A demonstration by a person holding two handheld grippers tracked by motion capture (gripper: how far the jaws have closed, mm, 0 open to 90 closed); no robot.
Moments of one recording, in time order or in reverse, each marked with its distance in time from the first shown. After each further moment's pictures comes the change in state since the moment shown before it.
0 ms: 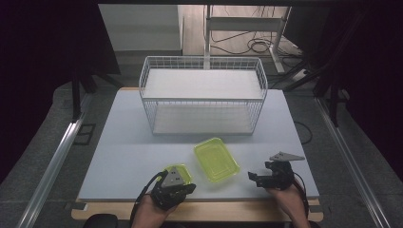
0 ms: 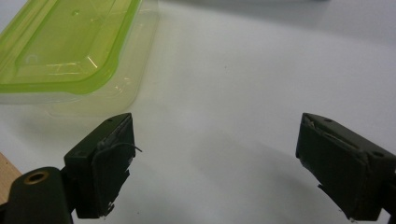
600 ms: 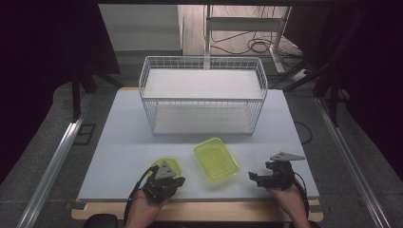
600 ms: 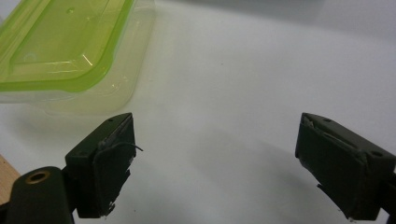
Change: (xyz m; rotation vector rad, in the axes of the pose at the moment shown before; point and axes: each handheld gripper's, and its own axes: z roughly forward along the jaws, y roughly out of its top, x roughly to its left) left arm 0.033 -0.011 -0.009 0.018 0.109 -0.086; right arm -0.002 -0.001 0.000 0.010 -0.001 0.009
